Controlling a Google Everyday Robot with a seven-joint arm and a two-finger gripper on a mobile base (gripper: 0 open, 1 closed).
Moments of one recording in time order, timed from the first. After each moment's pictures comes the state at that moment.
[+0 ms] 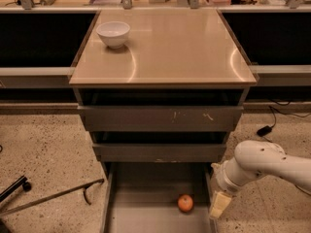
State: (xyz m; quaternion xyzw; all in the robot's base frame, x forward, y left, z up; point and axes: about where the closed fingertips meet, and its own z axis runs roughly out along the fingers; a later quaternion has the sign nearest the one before) arm 0.444 -0.207 0.482 -0.60 0.78 0.11 0.12
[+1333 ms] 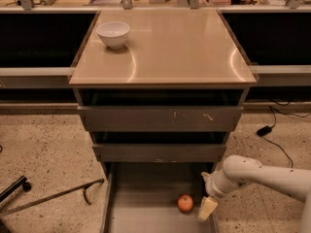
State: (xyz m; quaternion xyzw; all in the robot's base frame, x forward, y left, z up) arm 0.470 -0.195 0.364 -0.59 0.78 0.15 0.14
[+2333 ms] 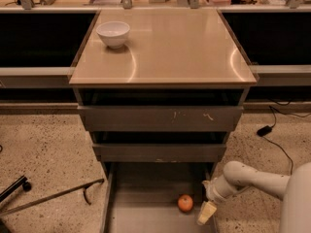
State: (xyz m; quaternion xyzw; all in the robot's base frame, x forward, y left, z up) arm 0.472 -0.204 0.285 -0.55 0.80 0.20 0.12
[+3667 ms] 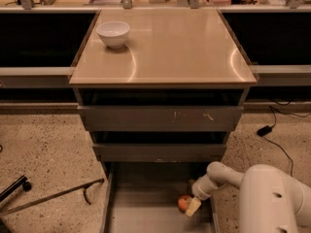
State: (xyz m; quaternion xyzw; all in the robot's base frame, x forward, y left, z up) arm 0.530 -0.166 0.172 -0.57 0.78 0.23 0.13
